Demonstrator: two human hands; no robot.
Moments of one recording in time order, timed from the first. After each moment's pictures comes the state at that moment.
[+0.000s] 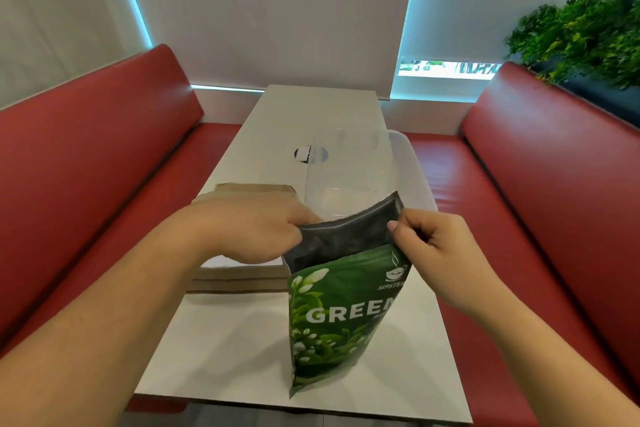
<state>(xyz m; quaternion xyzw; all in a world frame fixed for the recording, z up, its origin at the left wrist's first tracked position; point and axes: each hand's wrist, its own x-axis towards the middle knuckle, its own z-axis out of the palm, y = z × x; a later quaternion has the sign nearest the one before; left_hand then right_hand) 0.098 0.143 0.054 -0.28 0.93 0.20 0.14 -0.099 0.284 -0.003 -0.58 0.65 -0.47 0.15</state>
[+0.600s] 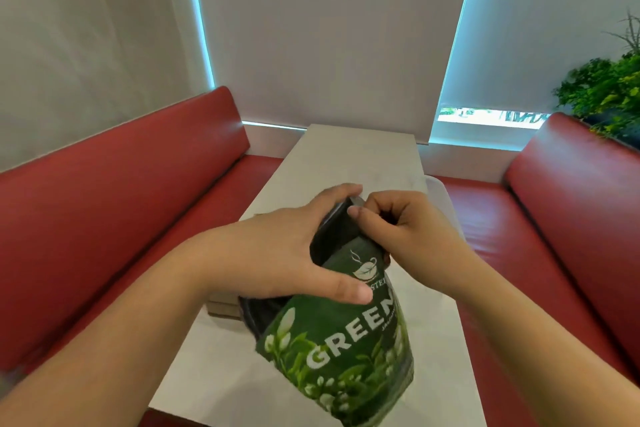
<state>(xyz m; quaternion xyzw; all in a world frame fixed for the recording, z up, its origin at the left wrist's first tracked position) 0.122 0.187 0.095 -0.32 0.88 0.35 -0.04 -0.063 0.231 0.060 -0.68 0.52 -0.47 0.22</state>
